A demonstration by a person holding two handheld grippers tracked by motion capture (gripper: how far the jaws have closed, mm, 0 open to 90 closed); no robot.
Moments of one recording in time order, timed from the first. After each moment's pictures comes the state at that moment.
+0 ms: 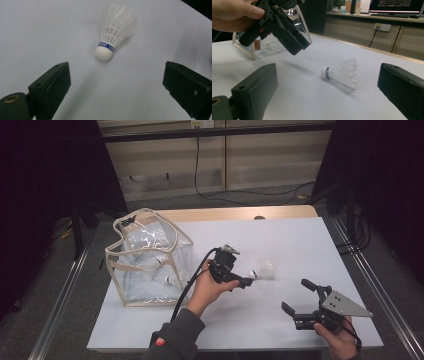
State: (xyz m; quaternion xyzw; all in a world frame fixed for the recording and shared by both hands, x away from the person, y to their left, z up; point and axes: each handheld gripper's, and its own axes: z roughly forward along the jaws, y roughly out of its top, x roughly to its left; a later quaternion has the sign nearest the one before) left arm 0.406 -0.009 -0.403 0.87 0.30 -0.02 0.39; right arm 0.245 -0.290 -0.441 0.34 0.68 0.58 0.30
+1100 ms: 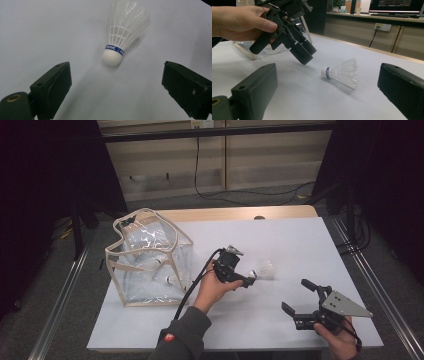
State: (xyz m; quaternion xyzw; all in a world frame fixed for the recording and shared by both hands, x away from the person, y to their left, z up) left arm 0.415 -0.022 -0.422 0.87 0.30 0.00 0.39; right arm 0.245 -0.290 -0.441 0.34 0.68 0.58 0.29
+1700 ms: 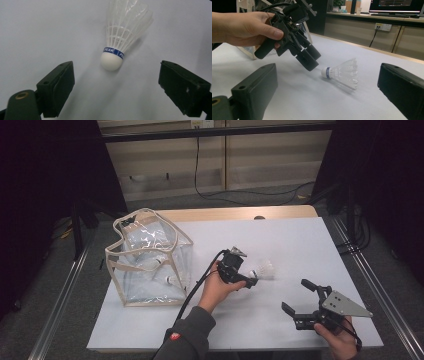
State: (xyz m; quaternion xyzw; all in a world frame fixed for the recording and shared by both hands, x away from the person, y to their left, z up) left arm 0.417 -0.032 -0.432 0.88 0.29 0.00 0.39; right arm 0.245 -0.290 -0.441 0.34 0.68 0.58 0.29
